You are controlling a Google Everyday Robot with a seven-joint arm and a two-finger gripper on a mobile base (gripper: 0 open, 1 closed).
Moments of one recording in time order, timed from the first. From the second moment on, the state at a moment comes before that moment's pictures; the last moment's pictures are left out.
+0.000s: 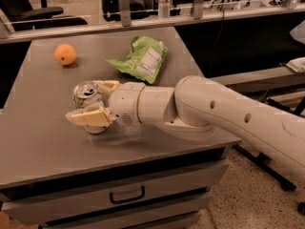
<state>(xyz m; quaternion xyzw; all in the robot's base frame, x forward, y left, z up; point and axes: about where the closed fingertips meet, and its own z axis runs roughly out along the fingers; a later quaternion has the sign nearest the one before) 0.494 0.148 0.890 -0.47 0.60 0.35 0.54</state>
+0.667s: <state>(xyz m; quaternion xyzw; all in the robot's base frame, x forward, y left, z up) 0.515 0.124 0.922 -0.43 0.60 0.35 0.57</state>
